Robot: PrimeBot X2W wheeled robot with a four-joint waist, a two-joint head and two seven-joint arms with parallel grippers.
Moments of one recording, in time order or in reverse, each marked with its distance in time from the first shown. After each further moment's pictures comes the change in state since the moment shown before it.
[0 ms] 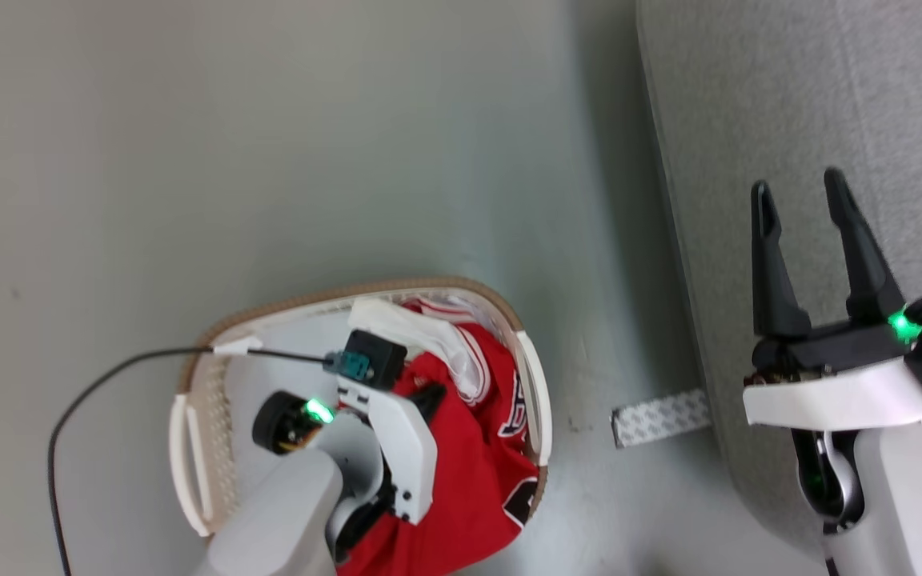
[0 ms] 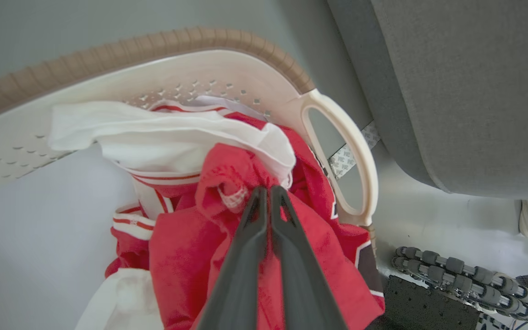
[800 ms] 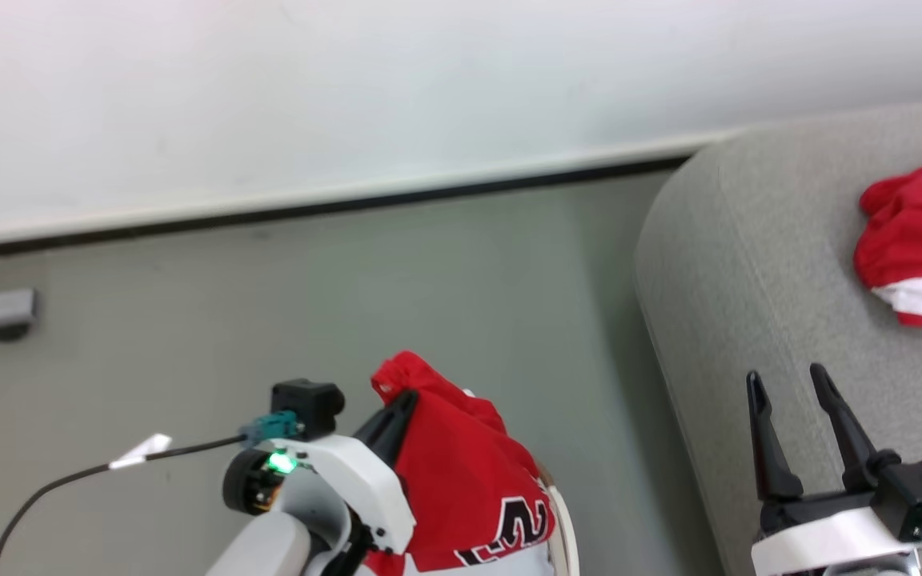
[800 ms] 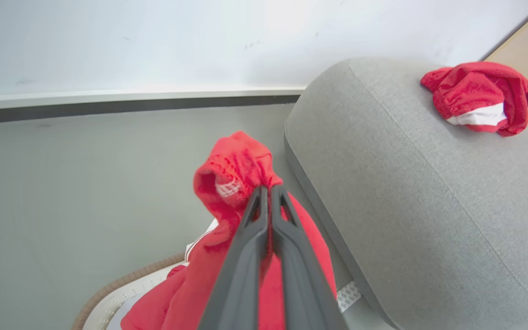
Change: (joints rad) left arm 0.228 0.028 0.103 -0.256 -0.124 0.099 -0.152; right arm 0.290 0.000 -0.059 0.090 -0.084 0.000 0.000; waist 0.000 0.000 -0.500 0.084
